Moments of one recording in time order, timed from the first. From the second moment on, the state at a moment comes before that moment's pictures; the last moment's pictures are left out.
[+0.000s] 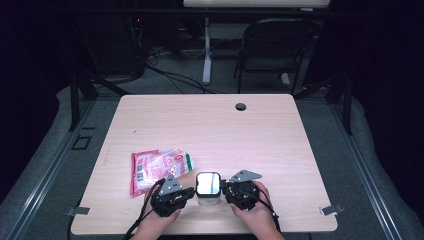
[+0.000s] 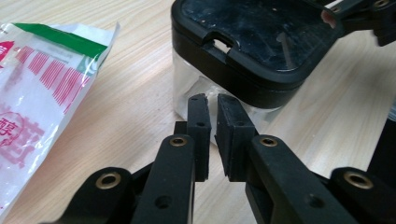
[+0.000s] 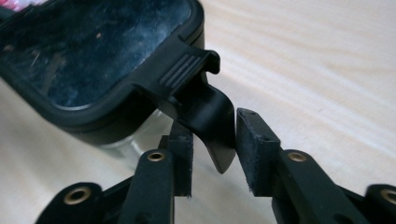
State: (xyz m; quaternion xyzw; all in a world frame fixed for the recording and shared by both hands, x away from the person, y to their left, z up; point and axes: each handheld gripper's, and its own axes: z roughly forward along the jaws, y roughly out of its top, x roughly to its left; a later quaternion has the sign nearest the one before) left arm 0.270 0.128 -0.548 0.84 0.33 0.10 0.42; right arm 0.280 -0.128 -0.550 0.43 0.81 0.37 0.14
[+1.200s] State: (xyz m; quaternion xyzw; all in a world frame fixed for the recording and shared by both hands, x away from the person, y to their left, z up) left arm 0.280 0.134 -0.529 0.83 0.33 0.08 0.43; right arm 0.284 -0.149 -0.486 0.46 0.80 0.38 0.09
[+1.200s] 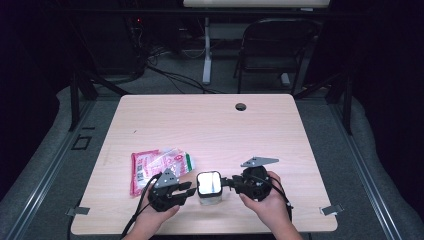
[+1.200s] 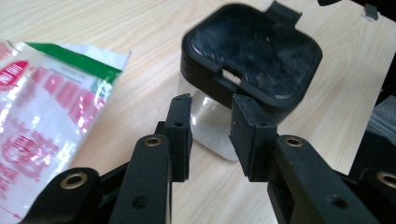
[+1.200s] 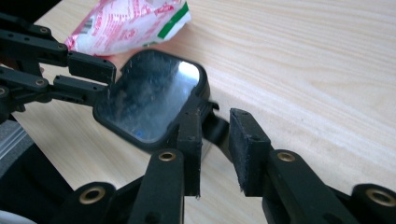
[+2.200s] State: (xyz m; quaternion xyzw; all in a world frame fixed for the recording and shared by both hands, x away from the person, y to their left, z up) left arm 0.280 0.138 -0.527 0.83 0.33 0.07 0.44; right arm 0.297 -0.136 -0.496 0.47 0.78 0.39 0.08
